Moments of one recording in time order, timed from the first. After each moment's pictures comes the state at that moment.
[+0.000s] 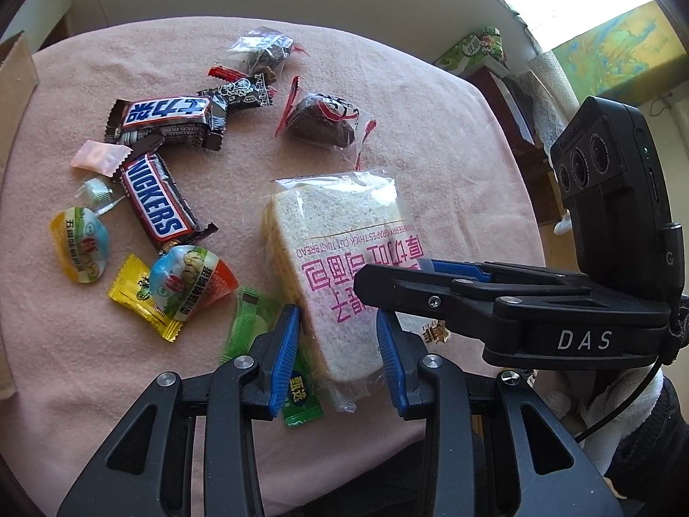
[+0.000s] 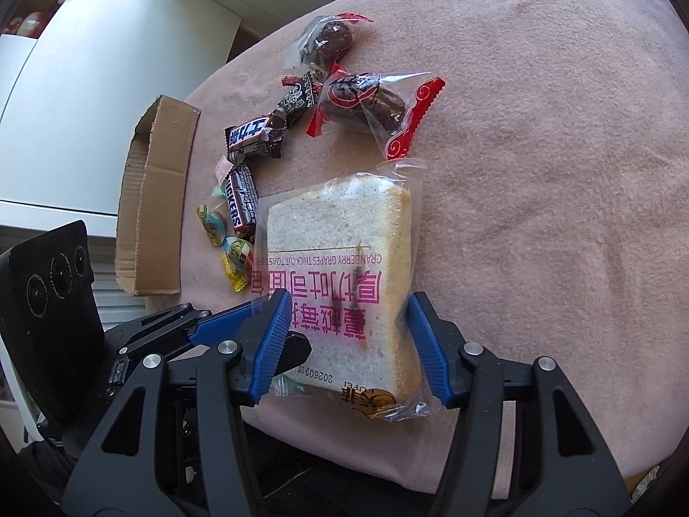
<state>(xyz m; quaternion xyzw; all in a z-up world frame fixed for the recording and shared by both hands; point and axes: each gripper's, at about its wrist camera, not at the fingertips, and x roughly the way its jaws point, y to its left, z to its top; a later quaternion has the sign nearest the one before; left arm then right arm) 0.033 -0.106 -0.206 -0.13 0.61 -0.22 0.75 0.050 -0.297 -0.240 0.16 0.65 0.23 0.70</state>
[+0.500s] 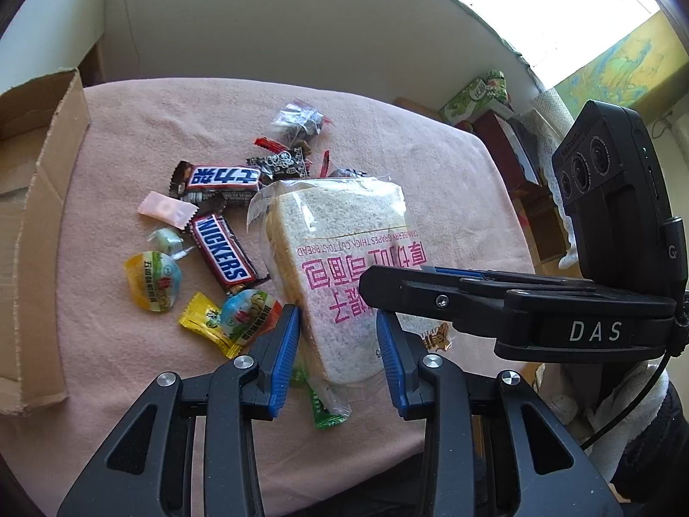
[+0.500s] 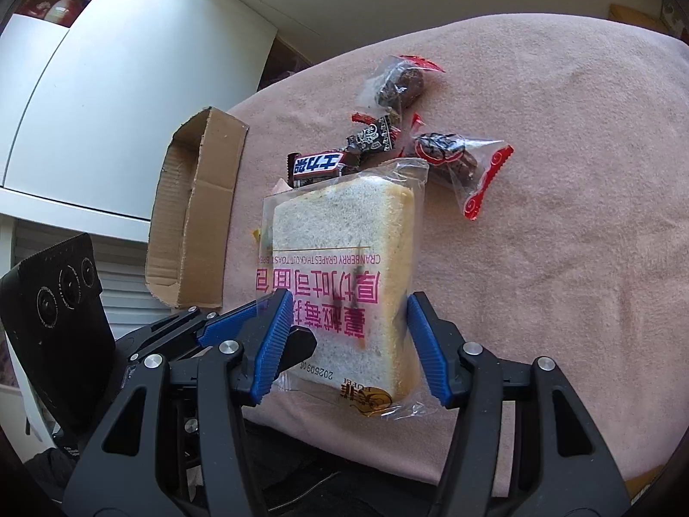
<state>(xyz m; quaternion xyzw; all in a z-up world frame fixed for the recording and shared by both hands) 0.035 -0.072 -0.170 -0.14 0.56 -0.19 0.79 0.066 -0.265 -0.196 0.15 0.63 0.26 0.72</state>
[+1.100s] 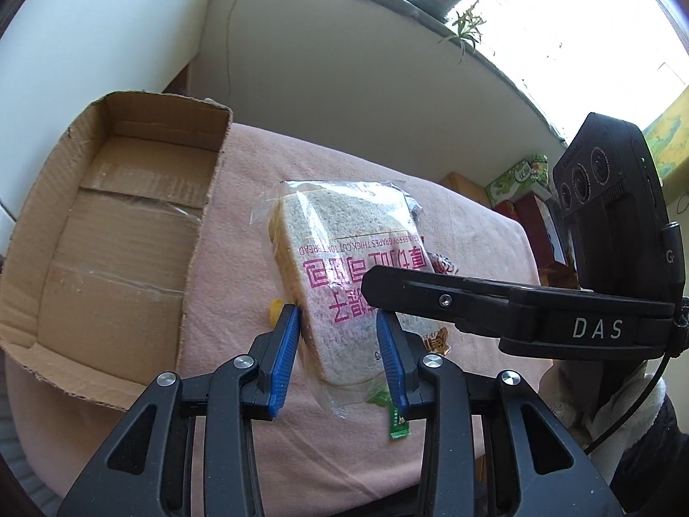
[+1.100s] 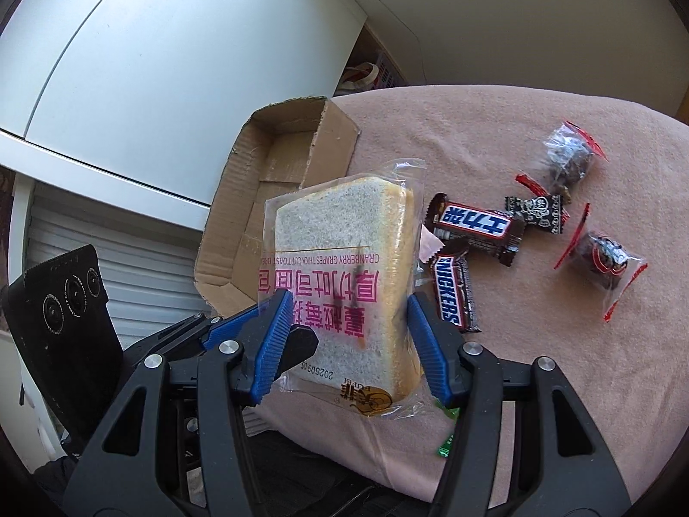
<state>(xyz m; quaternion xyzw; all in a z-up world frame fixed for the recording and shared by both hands) 0.024 0.023 -0.143 -0.20 0.50 -0.09 0.84 0.085 -0.192 -0.159 0.10 0.61 0.35 0.71</state>
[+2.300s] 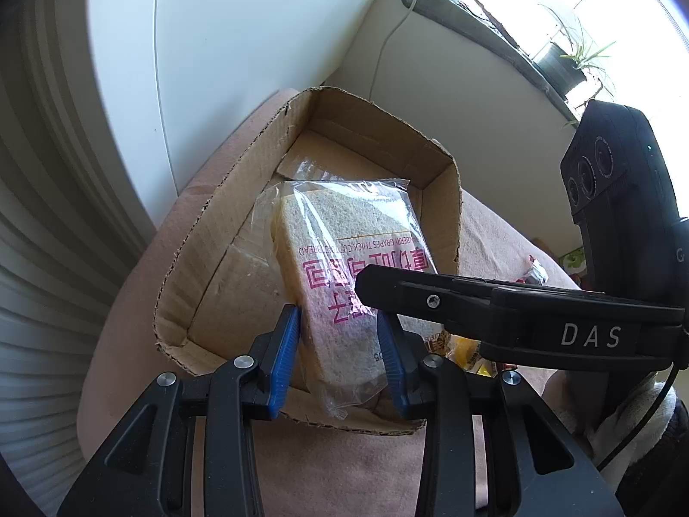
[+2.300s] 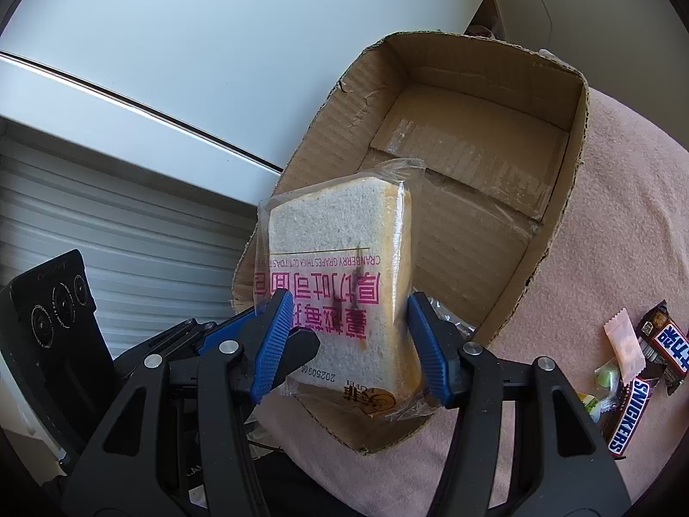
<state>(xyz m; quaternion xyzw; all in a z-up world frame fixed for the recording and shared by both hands) -0.017 0.158 -0.168 -0.25 0.49 0.06 0.83 0.079 -0.109 -0.201 0.00 0.62 0.44 0.65</state>
